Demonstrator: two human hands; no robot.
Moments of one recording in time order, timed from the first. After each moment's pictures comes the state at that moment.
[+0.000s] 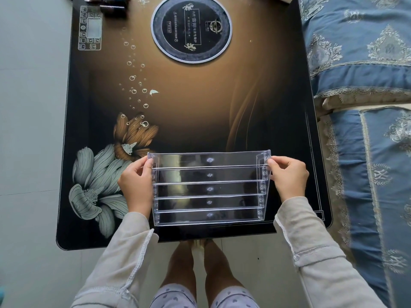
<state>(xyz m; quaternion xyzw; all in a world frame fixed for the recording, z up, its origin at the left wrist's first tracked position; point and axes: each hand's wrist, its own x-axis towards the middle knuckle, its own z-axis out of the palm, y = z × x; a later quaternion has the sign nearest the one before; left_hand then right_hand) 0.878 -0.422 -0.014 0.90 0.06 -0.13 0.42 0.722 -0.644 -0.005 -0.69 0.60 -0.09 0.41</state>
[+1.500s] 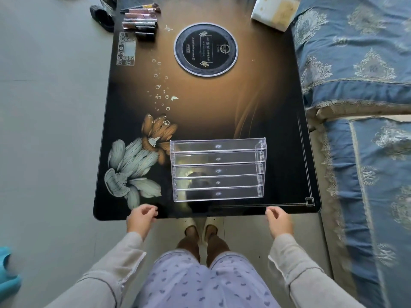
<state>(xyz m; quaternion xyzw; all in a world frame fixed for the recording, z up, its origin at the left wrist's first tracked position) 0.809 -0.292 -0.016 0.82 0.18 -0.37 0.39 0.601 -0.551 -0.023 -0.61 0.66 0.08 0.43</state>
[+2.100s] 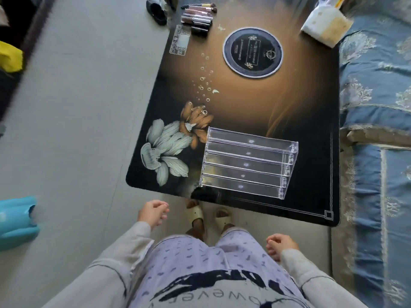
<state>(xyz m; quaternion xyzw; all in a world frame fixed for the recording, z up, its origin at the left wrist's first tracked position) 0.778 -0.230 0.012 0.77 0.25 -0.41 0.41 0.563 -0.502 -0.023 -0.61 0.59 0.31 0.43</state>
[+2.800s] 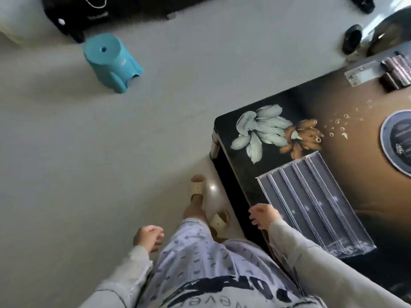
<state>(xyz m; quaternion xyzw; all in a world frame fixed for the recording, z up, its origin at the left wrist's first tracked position) 0.513 -0.208 -0.018 0.52 0.65 -0.21 0.51 0.717 -0.441 -0.005 -0.82 0.14 0.49 0.26</state>
